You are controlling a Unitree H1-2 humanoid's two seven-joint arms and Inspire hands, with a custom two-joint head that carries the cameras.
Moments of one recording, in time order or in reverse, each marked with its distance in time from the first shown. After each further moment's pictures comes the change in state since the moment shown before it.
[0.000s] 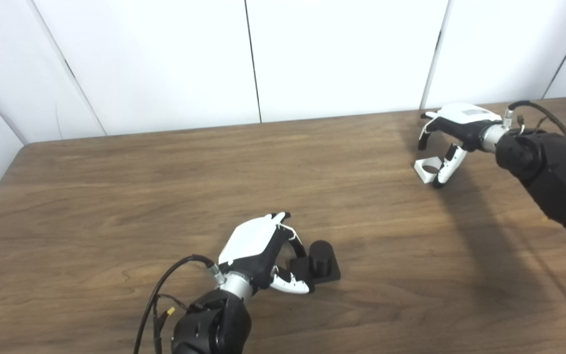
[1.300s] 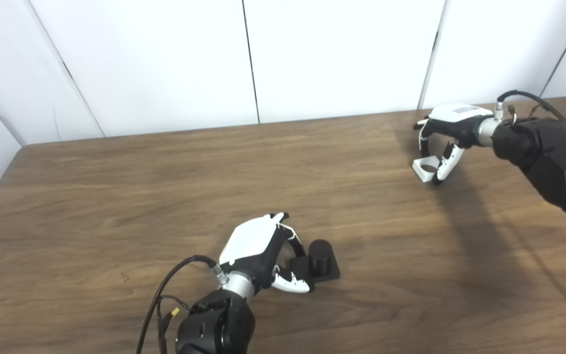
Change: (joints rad) left arm 0.006 -0.036 0.008 -0.001 0.053 0.000 -0.017; right arm -0.078 -0.011 0.073 0.094 0.007 -0.098 0.066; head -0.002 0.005
